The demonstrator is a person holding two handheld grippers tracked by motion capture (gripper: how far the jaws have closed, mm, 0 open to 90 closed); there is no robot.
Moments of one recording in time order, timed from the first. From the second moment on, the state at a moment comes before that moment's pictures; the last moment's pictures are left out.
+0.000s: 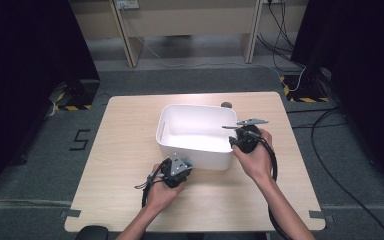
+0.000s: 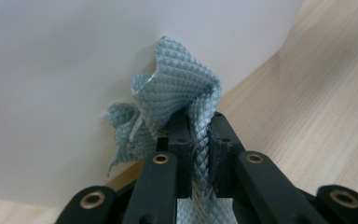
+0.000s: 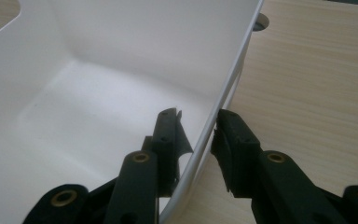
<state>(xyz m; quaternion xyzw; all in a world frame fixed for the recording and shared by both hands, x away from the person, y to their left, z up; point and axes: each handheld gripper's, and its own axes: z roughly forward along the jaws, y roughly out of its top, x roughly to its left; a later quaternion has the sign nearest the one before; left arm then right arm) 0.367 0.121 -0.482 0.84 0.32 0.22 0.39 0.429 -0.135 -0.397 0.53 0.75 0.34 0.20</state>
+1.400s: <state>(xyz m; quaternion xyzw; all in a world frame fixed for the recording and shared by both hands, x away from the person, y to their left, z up) 0.359 0.117 -0.429 0.81 0.31 0.25 0.43 0.430 -0.136 -0.397 0.53 0.75 0.34 0.20</state>
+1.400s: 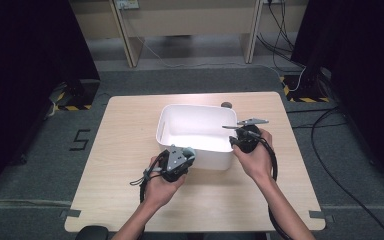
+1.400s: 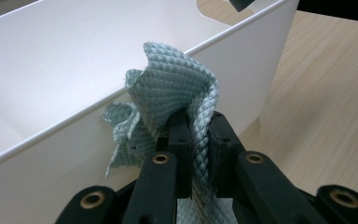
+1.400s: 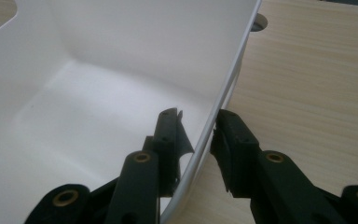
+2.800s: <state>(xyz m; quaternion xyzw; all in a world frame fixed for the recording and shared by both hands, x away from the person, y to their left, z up) 0.362 0.102 -0.451 0.83 0.29 0.24 0.42 0.429 -0.134 -0.397 0.53 0.75 0.34 0.20</state>
